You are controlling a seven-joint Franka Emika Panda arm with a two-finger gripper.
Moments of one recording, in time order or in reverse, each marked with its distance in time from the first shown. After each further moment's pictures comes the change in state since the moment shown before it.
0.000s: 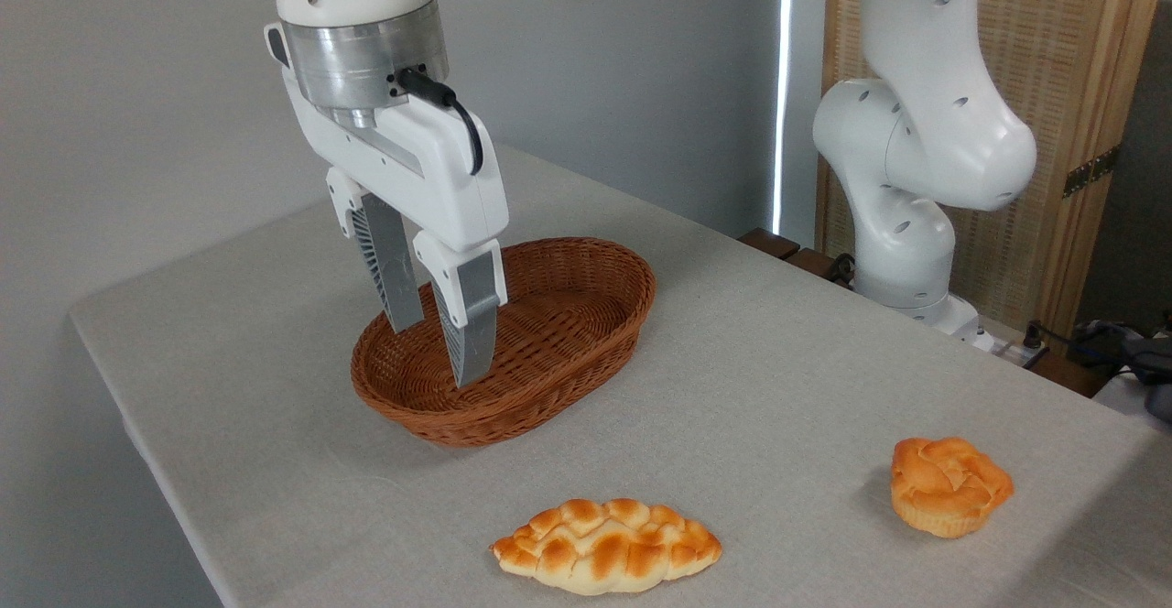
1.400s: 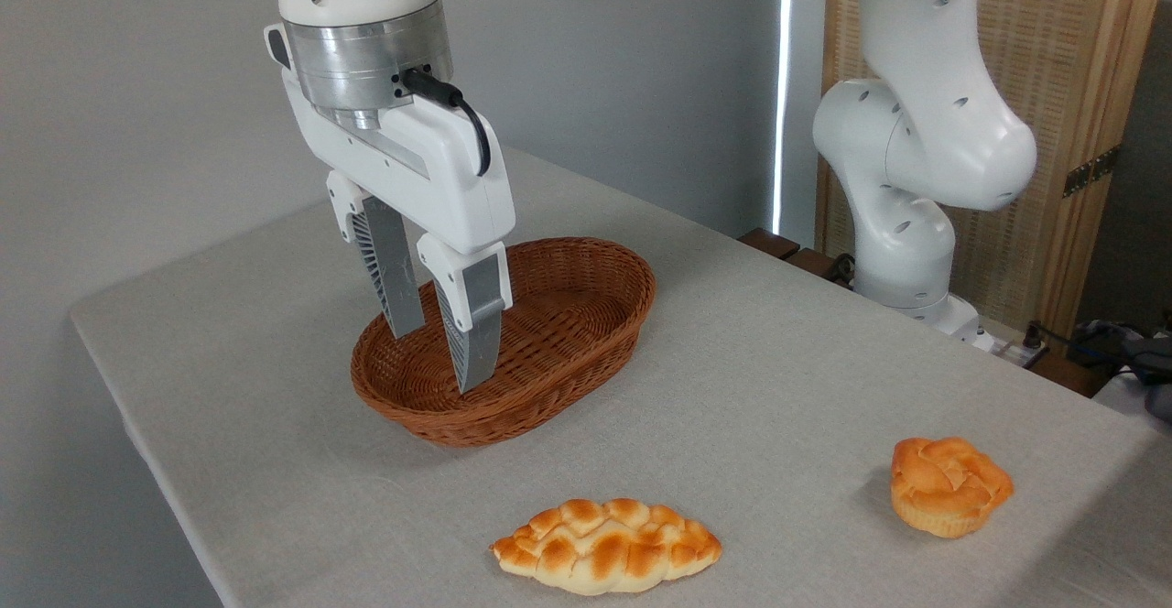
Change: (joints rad) arm 0.002 0.002 0.012 0.011 0.001 0.001 0.000
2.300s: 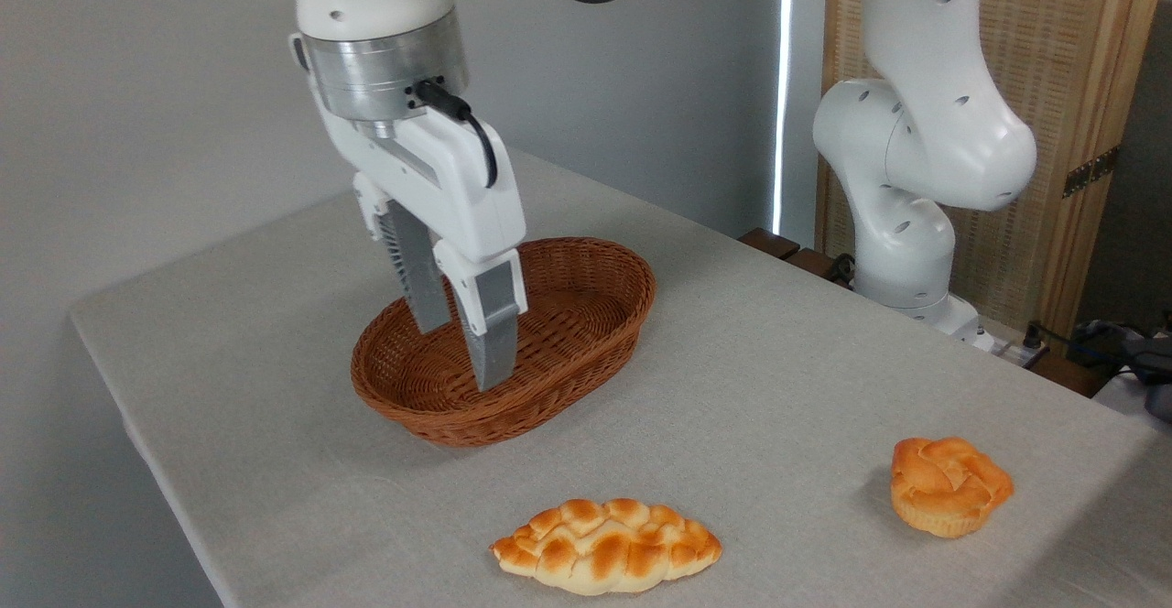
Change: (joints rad) arm -0.001 -0.043 0.004 -0.074 0.001 -0.008 0.102
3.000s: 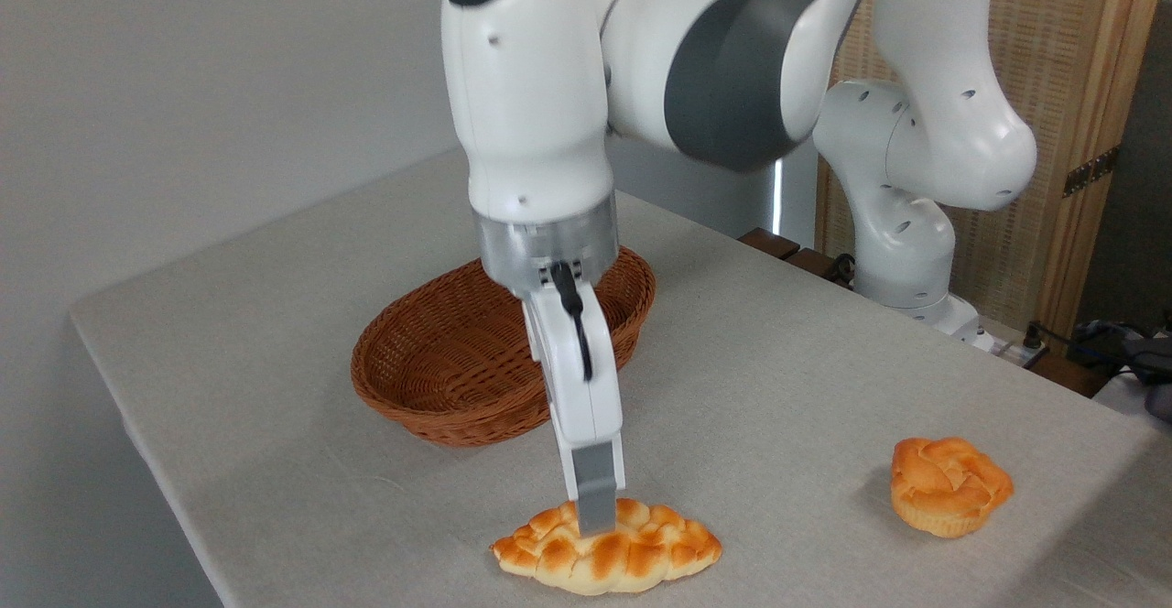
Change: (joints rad) arm 0.005 -0.103 0.115 -0.420 0.050 0.356 0.543
